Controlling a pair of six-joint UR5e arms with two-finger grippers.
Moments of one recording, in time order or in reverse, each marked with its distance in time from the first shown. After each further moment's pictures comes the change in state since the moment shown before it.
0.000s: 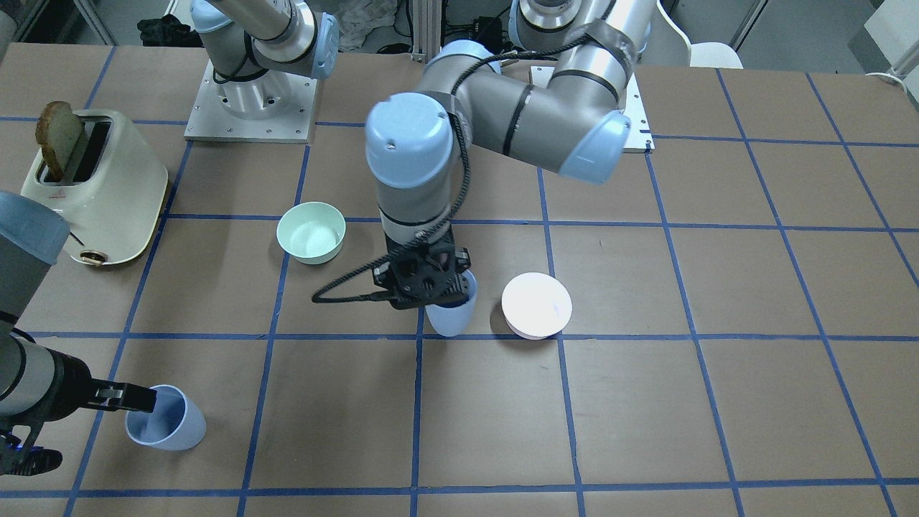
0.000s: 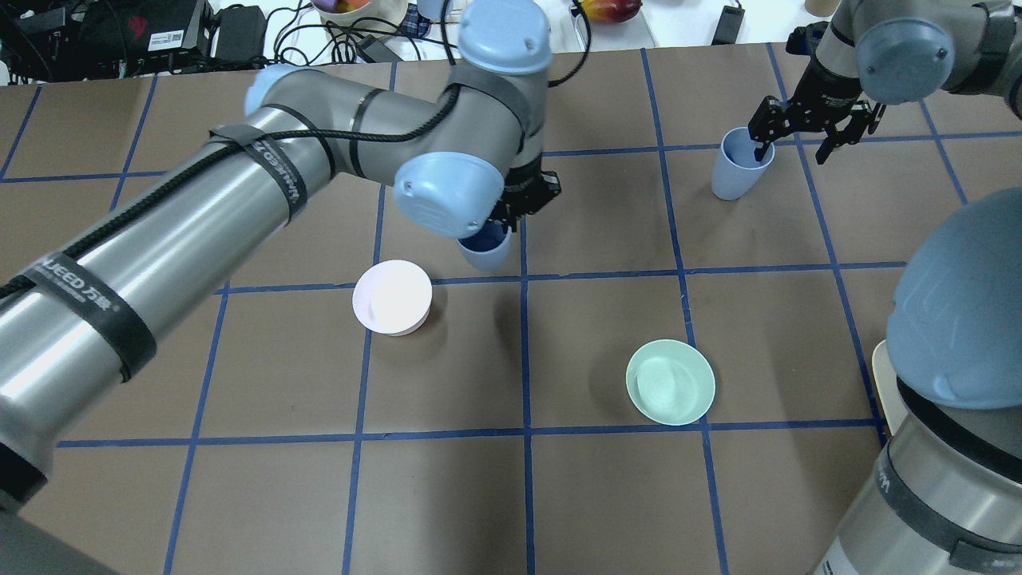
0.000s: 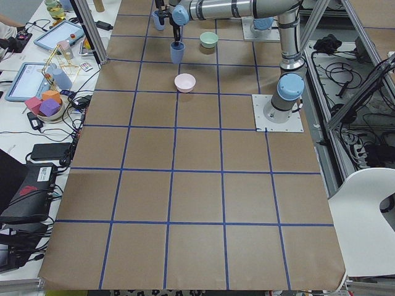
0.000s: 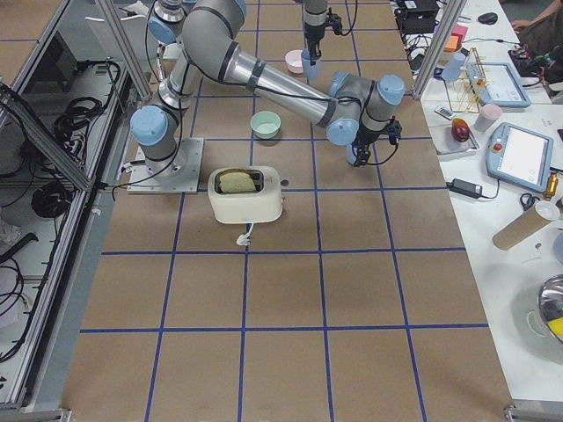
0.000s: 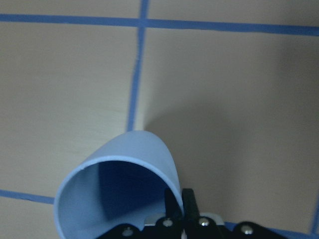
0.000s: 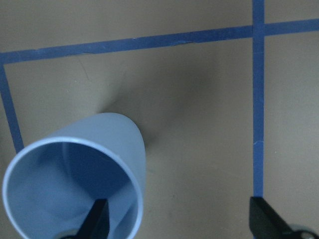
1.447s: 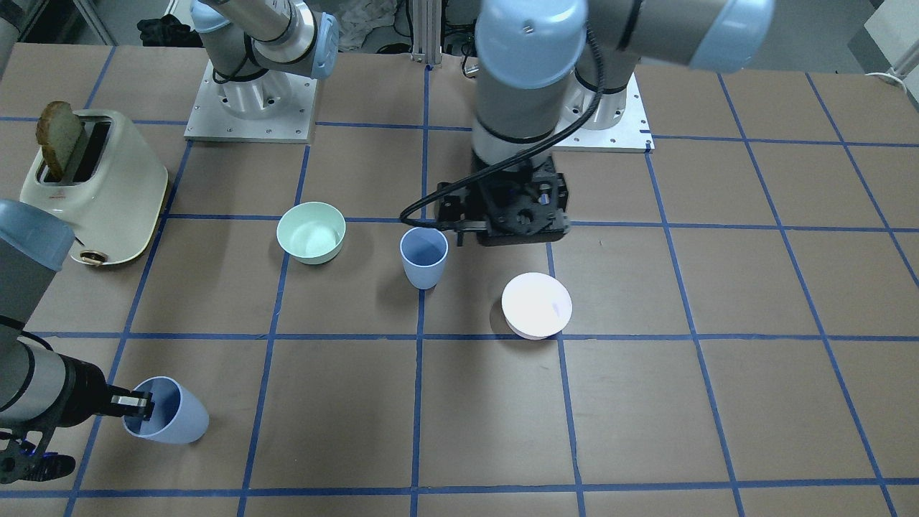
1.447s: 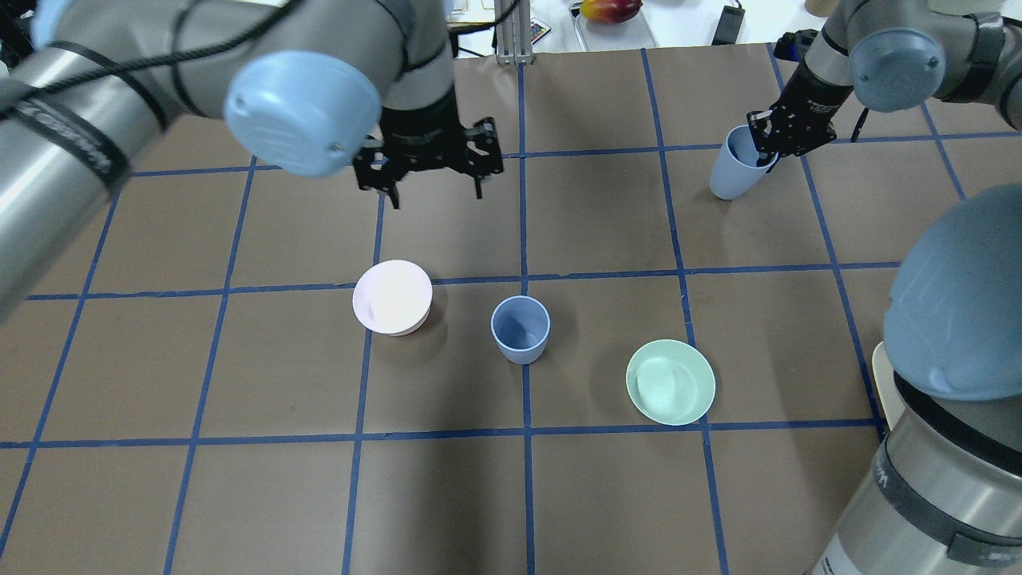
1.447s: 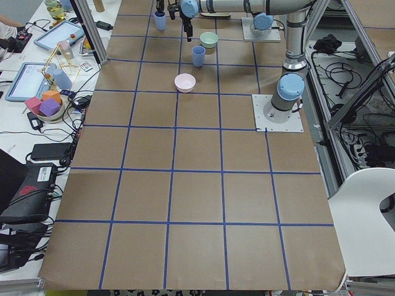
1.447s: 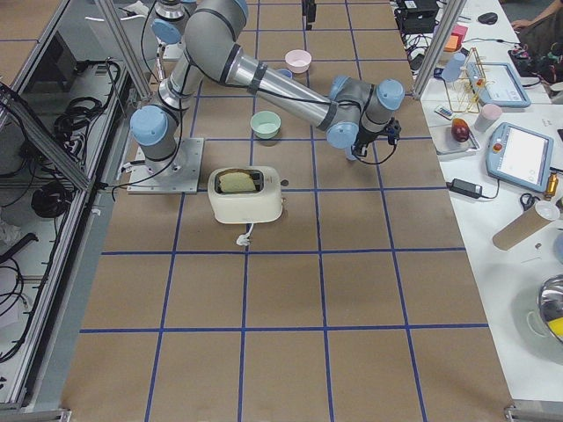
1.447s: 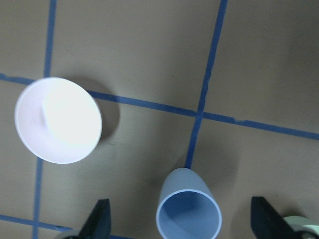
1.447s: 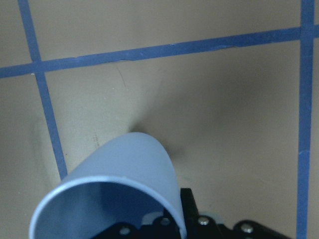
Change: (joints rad) left arm 0.237 0.225 0.074 -0.305 -0.047 0.360; right arm 0.004 0.002 -0.011 0.005 0.101 0.012
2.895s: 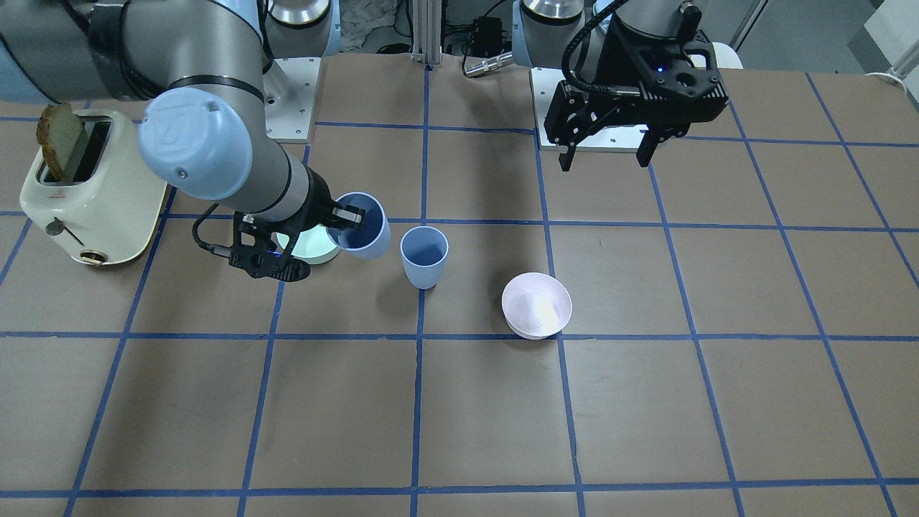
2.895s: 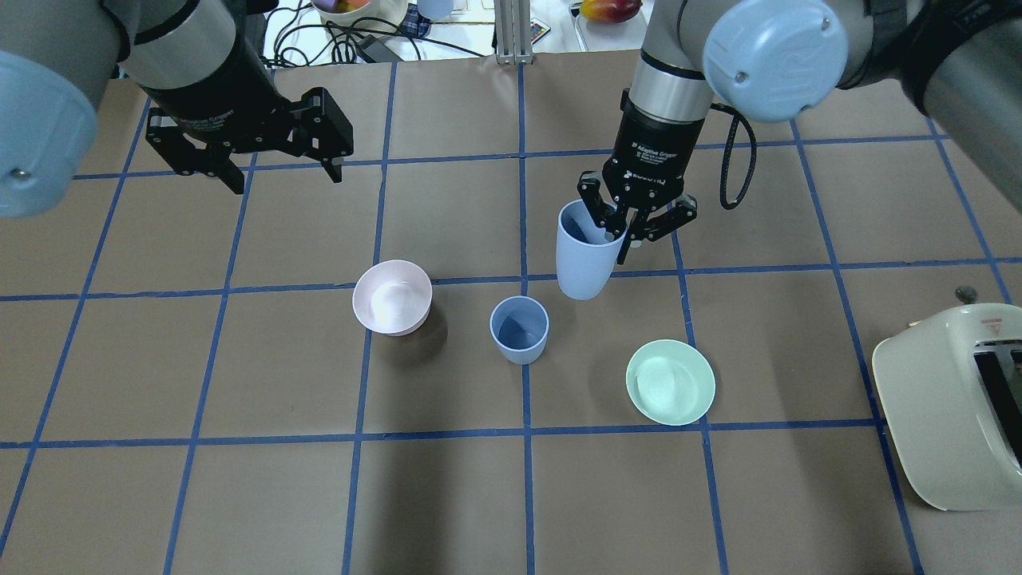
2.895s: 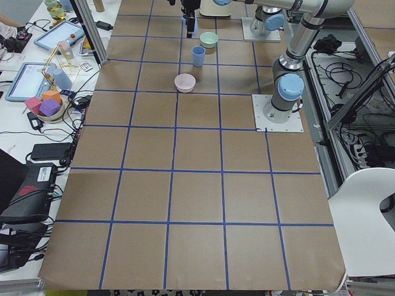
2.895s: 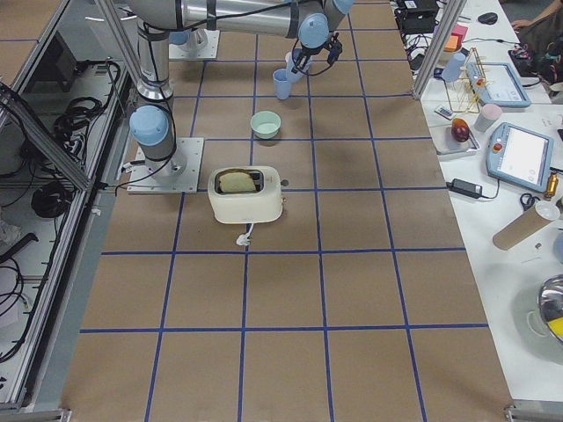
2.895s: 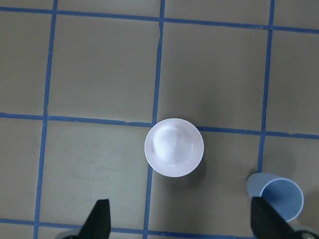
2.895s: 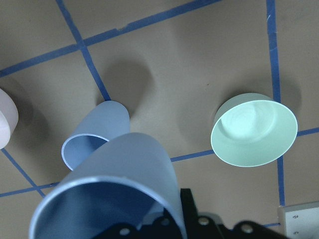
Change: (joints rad) left arm 0.138 0.245 -0.118 -0.023 0.010 0.122; right arm 0.393 -0.331 0.141 0.443 0.104 0.559
